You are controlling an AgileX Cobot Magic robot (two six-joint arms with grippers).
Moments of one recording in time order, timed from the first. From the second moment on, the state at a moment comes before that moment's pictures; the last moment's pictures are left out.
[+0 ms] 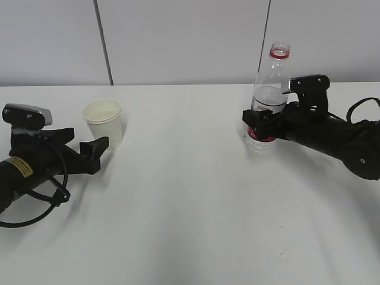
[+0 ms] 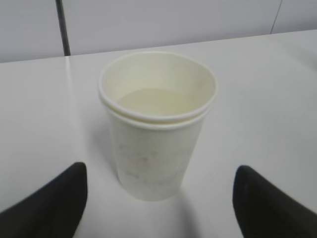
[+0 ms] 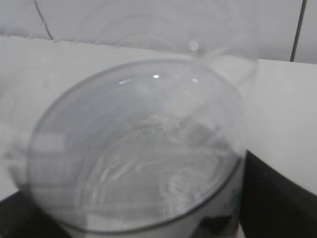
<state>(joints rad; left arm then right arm) -0.14 2.07 -0.61 0.33 -1.14 -0.18 0.06 2.12 -0.97 -0.49 -0.79 0.33</state>
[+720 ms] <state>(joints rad) -0.14 2.05 -0.60 0.33 -1.14 -0.18 0.06 2.01 -0.85 -0.50 -0.76 0.33</state>
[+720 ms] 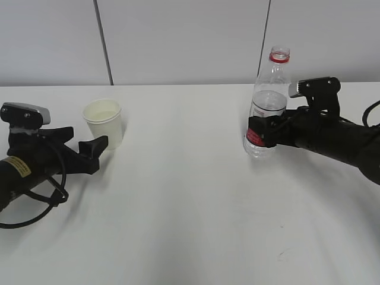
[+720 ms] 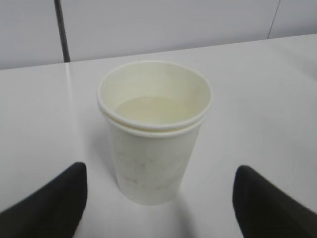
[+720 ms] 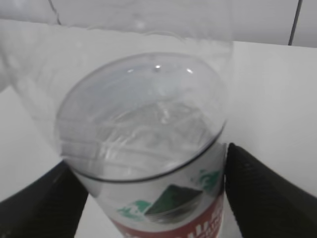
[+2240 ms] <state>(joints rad) -0.14 2.04 -0.59 0.33 -1.14 -0.18 0.06 1.97 -0.85 -0.66 -0.68 0.38</state>
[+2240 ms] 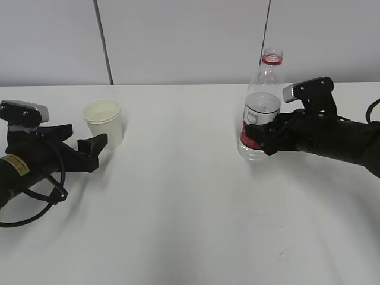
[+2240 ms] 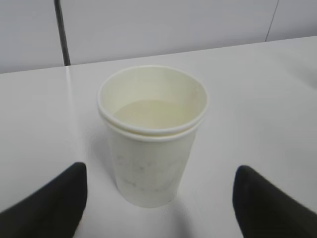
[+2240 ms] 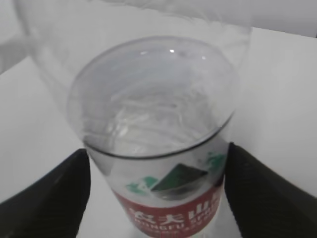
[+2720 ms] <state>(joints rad) -0.14 2.04 -0.59 0.34 -1.14 -0.18 0.06 1.97 -0.85 -0.70 -0.66 0.43</state>
